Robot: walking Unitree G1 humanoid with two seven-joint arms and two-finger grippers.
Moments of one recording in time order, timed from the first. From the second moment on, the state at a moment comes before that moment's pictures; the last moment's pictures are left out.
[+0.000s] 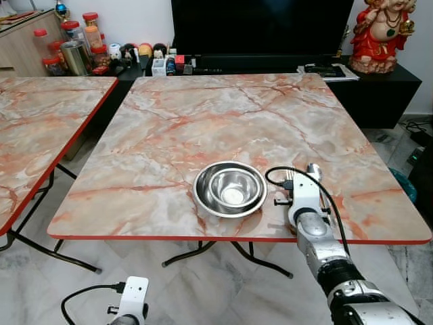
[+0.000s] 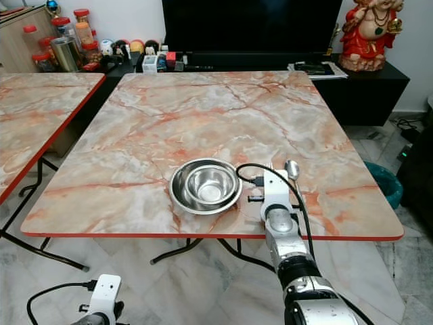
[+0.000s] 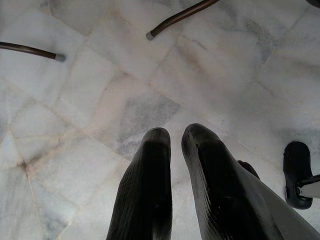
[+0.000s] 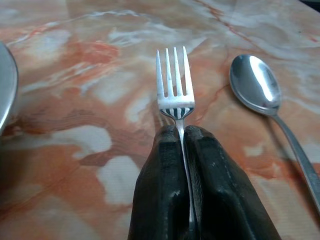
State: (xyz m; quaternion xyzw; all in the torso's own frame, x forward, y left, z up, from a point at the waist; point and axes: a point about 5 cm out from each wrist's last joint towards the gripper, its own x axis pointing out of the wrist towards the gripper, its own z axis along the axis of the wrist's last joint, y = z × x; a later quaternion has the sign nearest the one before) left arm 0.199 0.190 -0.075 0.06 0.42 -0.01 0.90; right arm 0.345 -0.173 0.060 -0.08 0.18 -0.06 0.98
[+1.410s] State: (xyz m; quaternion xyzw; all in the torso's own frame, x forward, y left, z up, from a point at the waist) left arm 0.200 0.191 -0.074 0.06 0.42 -0.01 0.90; right arm 0.345 -0.169 0.055 -0.08 0.19 -0.03 0.98
